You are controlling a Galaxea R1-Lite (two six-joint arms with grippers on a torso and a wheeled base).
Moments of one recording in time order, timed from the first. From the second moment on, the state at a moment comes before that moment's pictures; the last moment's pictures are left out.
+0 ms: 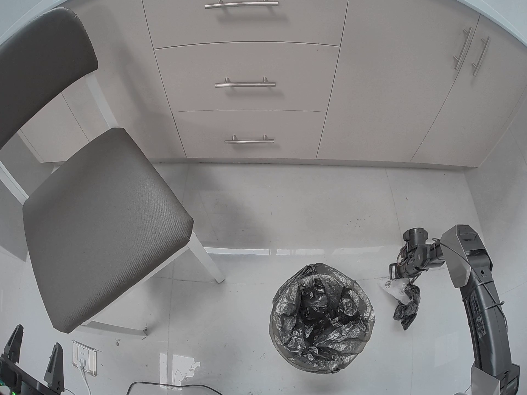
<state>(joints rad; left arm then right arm) 0.00 0.02 -0.02 0.01 0.02 -0.05 -0.11 3.03 -2.00 -0.05 -0.08 -0.07</state>
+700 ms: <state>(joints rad) 0.00 0.02 -0.02 0.01 0.02 -0.03 -0.08 2.67 -1.92 -0.05 -0.08 -0.07</state>
